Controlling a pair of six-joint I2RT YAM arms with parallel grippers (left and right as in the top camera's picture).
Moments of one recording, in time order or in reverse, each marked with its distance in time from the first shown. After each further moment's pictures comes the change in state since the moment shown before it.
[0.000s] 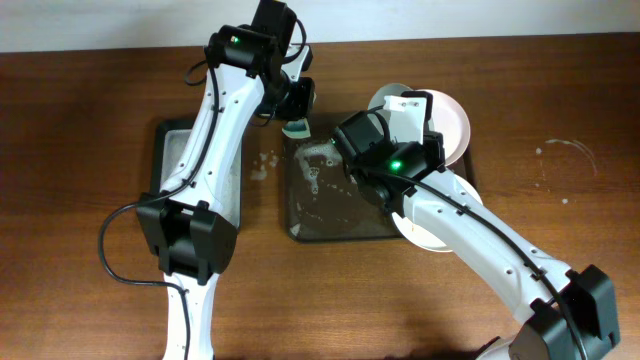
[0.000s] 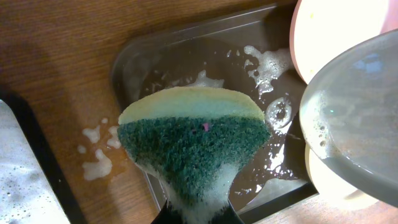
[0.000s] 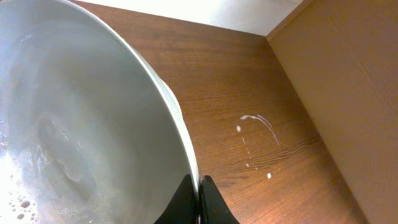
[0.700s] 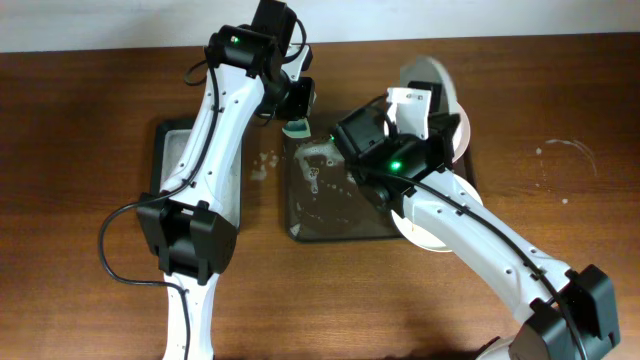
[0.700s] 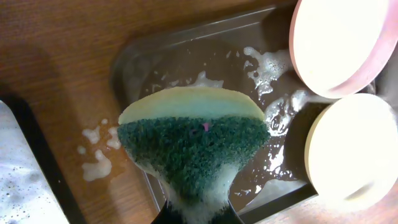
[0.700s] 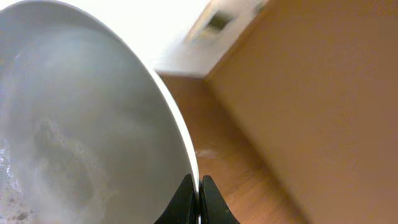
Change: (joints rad) left arm 0.000 0.000 0.000 0.003 0.000 -0.003; right arm 0.000 0.000 -0.006 0.107 0.352 -0.064
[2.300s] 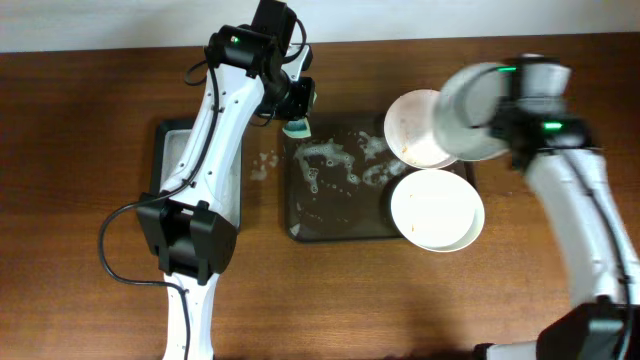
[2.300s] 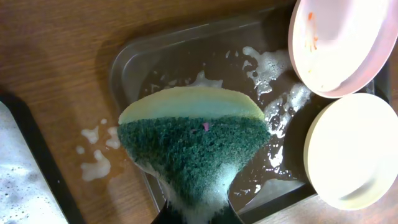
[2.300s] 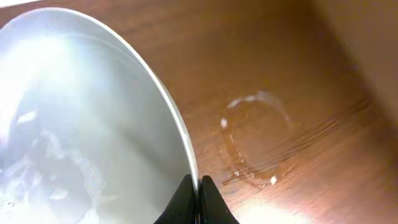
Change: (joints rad) left arm 0.000 0.000 0.000 0.000 0.003 0.000; right arm -0.689 -0.089 -0.002 0.107 -1.002 -0.277
